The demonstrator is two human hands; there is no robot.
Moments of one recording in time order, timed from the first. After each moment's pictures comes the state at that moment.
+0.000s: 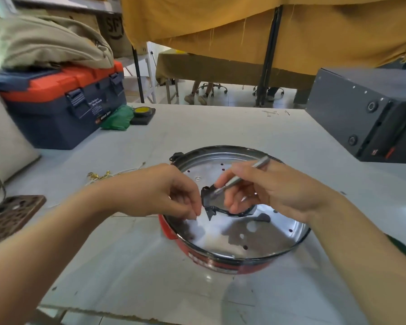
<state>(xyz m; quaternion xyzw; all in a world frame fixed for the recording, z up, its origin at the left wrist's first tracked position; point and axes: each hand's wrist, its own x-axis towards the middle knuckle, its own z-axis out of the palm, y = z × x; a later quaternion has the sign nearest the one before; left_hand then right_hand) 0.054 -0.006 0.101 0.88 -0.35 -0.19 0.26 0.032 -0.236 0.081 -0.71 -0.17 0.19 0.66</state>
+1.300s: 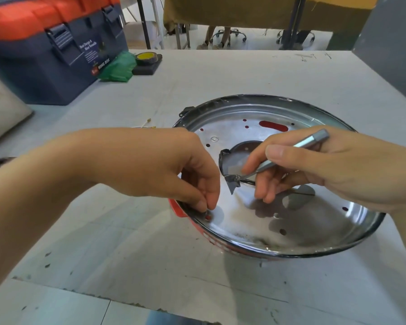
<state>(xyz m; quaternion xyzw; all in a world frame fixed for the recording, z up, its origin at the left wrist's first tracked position) 0.063 -0.008 0.096 0.86 -0.39 -0.29 0.18 0.033 -0.242 0.070 -0.76 -0.20 0.23 0.58</state>
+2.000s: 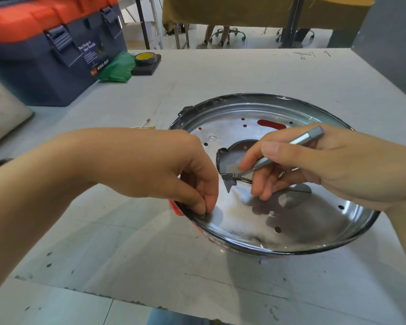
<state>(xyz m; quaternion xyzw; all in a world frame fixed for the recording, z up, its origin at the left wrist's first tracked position) 0.061 -0.011 0.097 0.86 -0.38 -0.29 0.16 0.032 -0.239 0.069 -0.76 -0.19 0.22 0.58</state>
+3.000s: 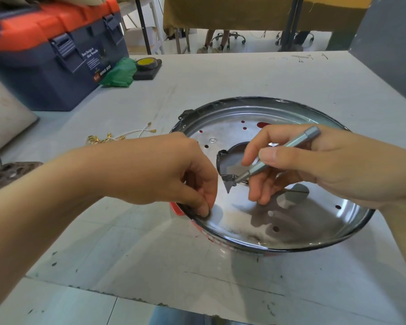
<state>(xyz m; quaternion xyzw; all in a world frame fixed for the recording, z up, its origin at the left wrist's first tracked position) 0.056 -0.011 0.090 0.88 -0.39 -0.23 0.17 0.027 -0.237 0.075 -0.76 -0.20 0.23 0.57</state>
